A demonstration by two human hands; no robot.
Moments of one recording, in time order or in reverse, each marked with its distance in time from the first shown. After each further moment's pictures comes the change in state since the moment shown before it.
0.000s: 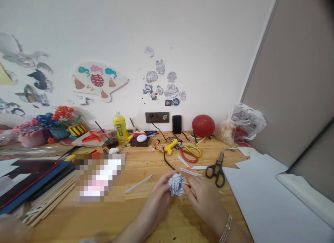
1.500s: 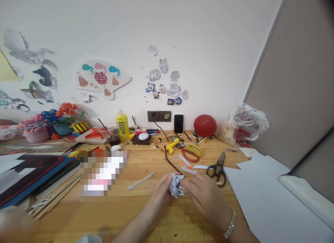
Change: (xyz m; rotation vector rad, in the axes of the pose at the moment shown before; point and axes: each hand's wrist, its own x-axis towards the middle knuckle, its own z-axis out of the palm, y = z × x) left_hand -0.001 -0.001 0.003 0.009 0.114 -0.042; right_hand 0.004 0.005 -0.013 0.046 0.039 -0.362
